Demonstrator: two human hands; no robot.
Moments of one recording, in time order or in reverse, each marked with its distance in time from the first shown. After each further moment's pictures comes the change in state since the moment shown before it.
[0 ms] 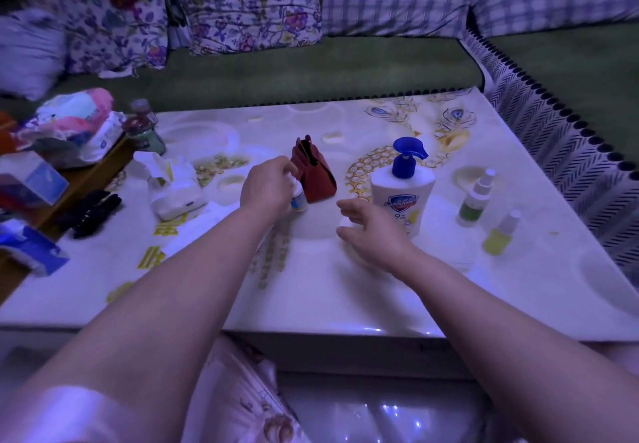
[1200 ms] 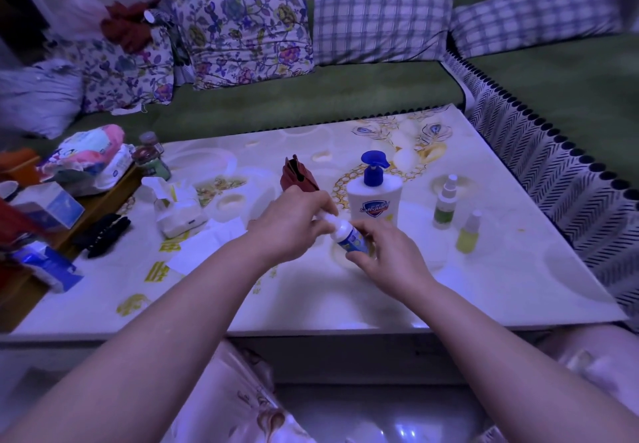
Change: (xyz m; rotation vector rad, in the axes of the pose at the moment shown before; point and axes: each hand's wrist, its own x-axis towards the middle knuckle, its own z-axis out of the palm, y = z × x) left_hand -0.083 0.070 -0.035 0.100 -0.306 0.320; right_hand -0.063 0.015 -0.036 -0.206 0.156 -0.152
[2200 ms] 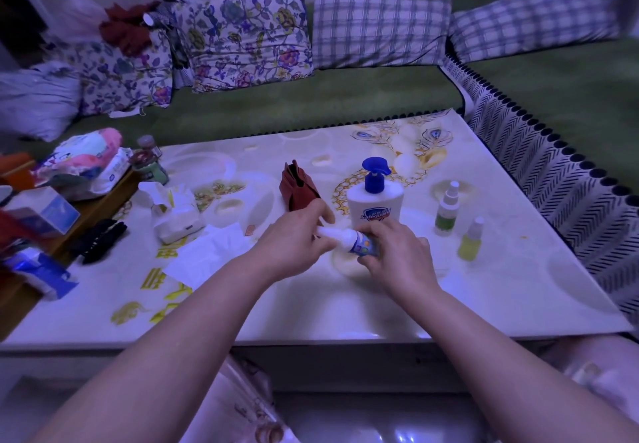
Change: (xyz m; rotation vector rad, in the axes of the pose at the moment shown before) left_hand -0.001 -0.007 0.016 -0.072 -0.063 -0.060; right_hand 0.009 0.007 0.004 -0.178 0.074 0.101
